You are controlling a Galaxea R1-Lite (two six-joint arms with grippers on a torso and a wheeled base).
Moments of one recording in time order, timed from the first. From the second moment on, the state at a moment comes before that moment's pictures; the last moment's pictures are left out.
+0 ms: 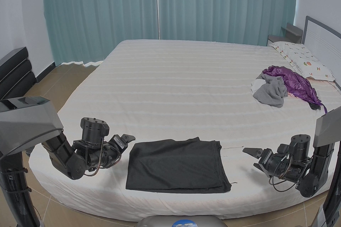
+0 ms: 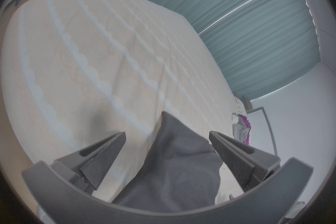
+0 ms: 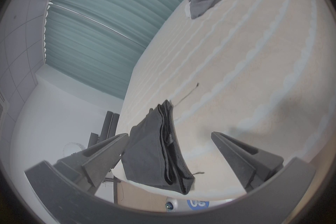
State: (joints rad) left arm -0.32 2.15 -0.65 -0.87 -0.03 -1.03; right arm 0.22 2.16 -0.12 -1.55 0.24 0.92
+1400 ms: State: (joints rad) left arm -0.19 1.01 -0.34 -0.76 0.12 -0.58; right arm 0.06 0.62 -0.06 -0.48 0.17 0.30
